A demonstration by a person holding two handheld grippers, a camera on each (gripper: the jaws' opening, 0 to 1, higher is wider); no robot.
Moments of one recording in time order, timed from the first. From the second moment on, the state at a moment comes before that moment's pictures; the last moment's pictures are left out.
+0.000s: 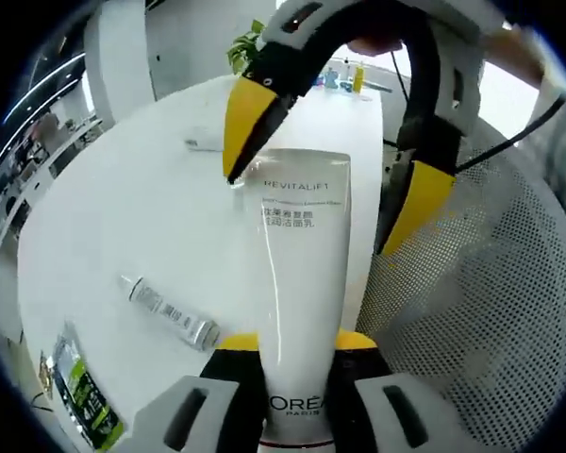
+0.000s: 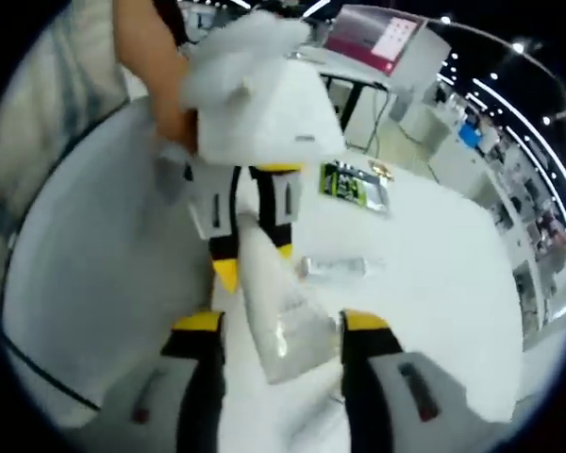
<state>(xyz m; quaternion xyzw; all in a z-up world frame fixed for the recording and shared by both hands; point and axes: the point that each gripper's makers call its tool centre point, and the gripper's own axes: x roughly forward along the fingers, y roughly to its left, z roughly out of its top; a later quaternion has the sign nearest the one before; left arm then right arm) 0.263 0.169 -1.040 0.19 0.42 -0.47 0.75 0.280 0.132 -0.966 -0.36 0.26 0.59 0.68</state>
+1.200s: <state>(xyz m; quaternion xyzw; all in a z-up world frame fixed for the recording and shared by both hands) 0.284 0.168 -0.953 -0.11 0.31 -0.43 0.84 0.295 0.201 -0.901 0.17 0.33 0.45 0.81</state>
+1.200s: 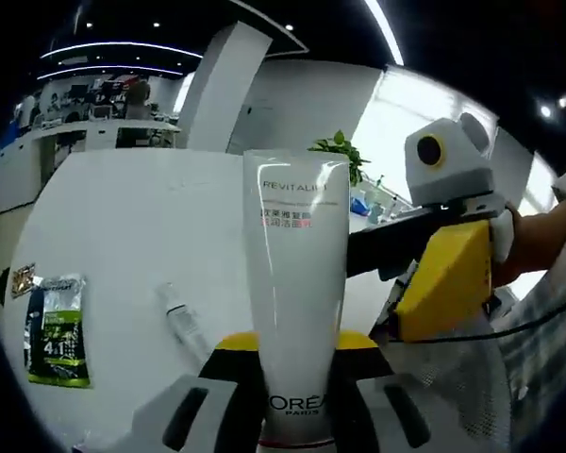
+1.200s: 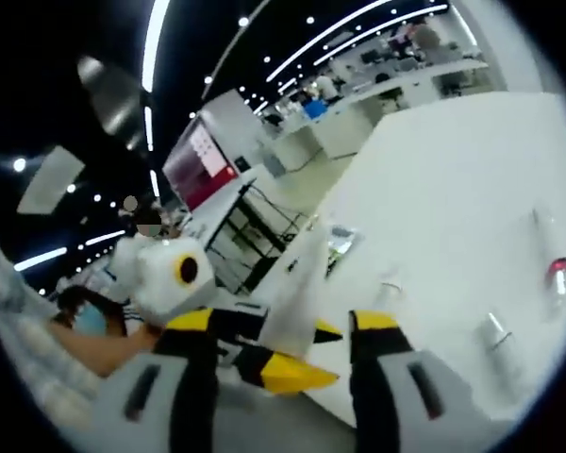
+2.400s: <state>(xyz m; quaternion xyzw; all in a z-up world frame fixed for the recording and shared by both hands) 0.291 0.180 -0.941 -0.12 0.27 -0.40 0.87 0.309 0.226 -0.905 0.19 0.39 0.38 0.82</state>
